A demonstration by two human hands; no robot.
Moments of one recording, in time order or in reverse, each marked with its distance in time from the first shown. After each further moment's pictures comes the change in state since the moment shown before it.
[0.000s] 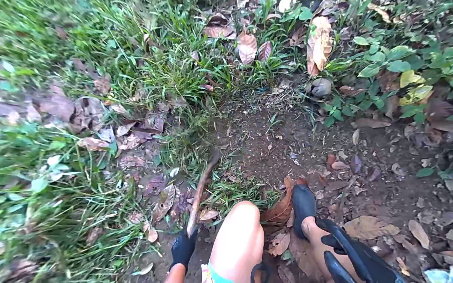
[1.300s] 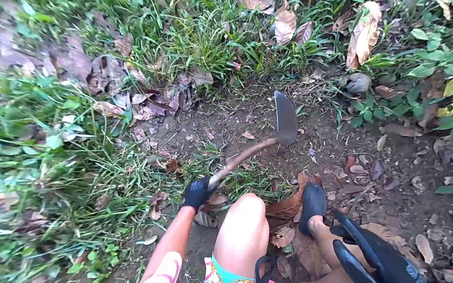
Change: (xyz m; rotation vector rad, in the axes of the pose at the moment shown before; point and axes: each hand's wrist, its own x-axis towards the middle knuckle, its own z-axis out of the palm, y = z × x) left_hand 0.038 0.083 -0.072 0.221 -0.042 0.415; right_hand 0.010 -0.011 0.009 -0.163 -0.029 -0.052
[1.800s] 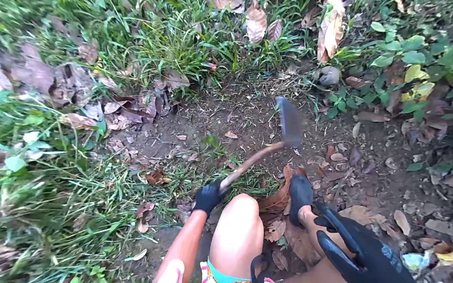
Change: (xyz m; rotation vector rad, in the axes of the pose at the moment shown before) left_hand -0.005 0.078 0.022 0.050 -0.099 0.144; right_hand -0.006 0.007 0.002 0.010 0.020 -0.027
